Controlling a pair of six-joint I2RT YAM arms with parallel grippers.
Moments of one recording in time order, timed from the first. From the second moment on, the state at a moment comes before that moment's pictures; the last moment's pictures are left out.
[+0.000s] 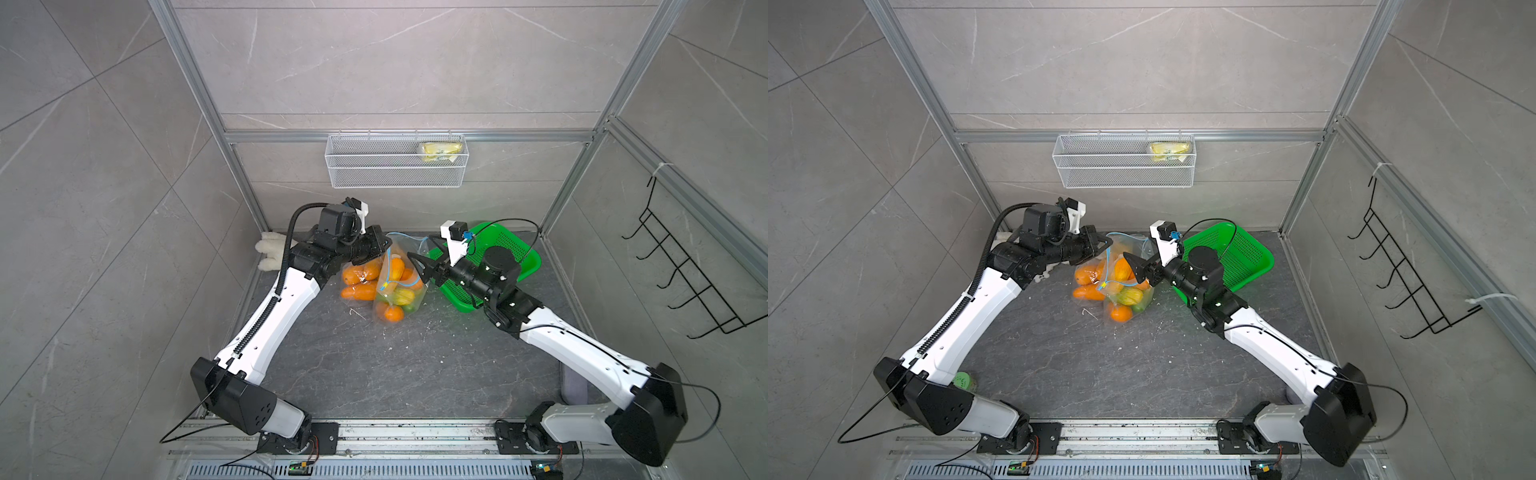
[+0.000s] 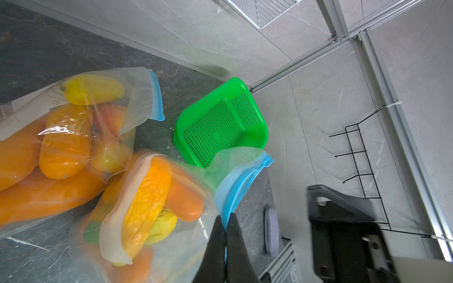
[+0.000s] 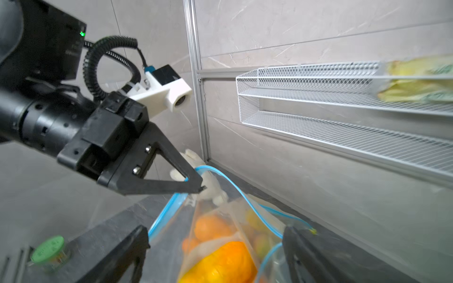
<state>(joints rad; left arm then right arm) -0.47 1.47 1.62 -0.65 0.35 -0.71 0.63 1.29 1.11 0.20 -0.19 -0.02</state>
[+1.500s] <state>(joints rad) -0.40 1.27 1.34 -0.47 0.65 -0.41 0.36 1.36 1.13 -0.13 -0.62 -0.71</state>
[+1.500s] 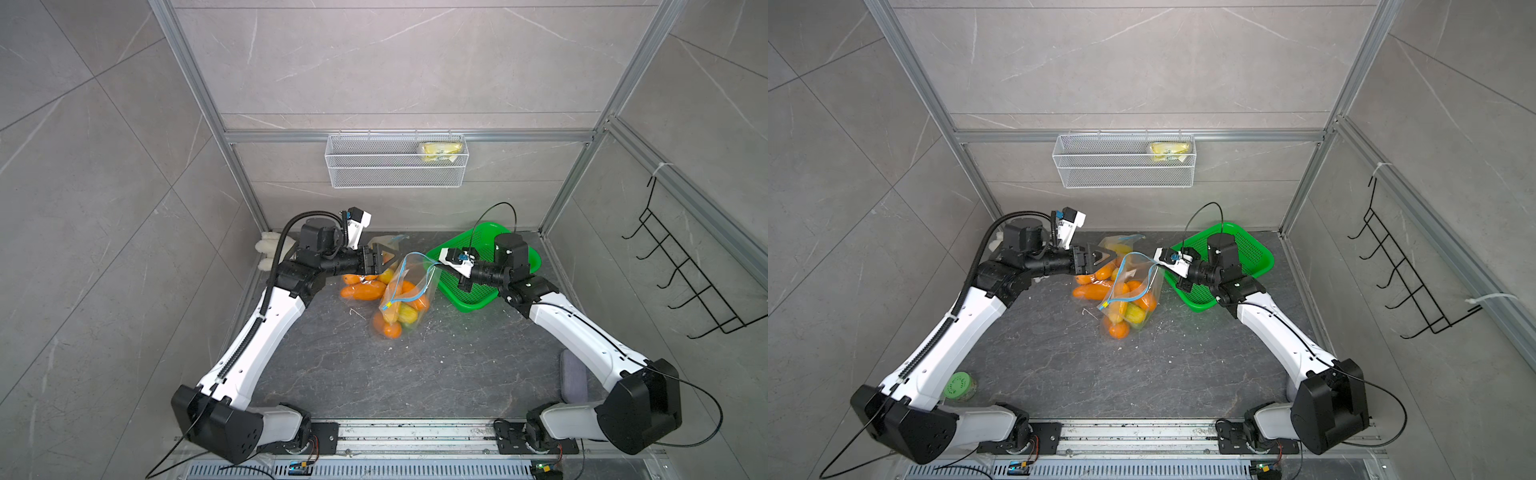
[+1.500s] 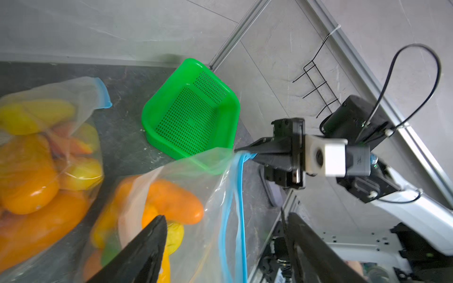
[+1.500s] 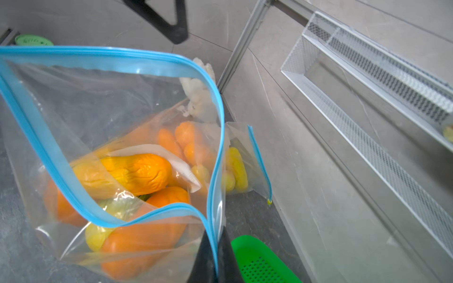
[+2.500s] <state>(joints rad) -0.63 1.11 0.76 0.07 0.45 0.20 0.28 1.33 1.21 -0.47 -0.48 -0.33</state>
